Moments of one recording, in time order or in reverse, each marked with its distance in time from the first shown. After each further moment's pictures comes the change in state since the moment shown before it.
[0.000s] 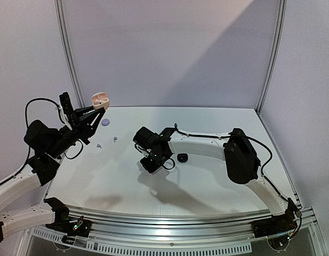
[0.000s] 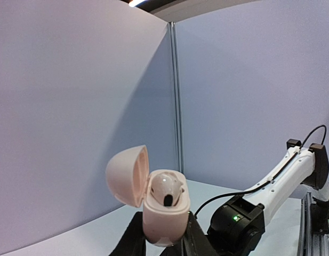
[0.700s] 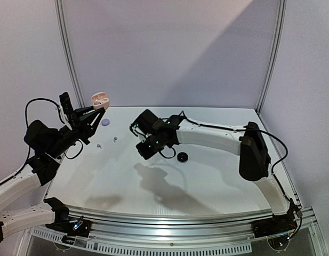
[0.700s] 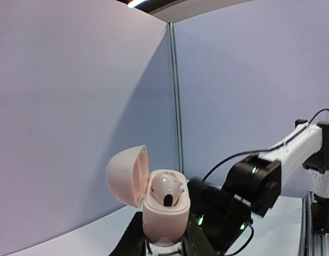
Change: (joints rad) left arm 0.000 0.000 0.000 0.002 0.001 0.006; right arm -0.004 -0.139 -0.021 0.106 -0.016 -0.036
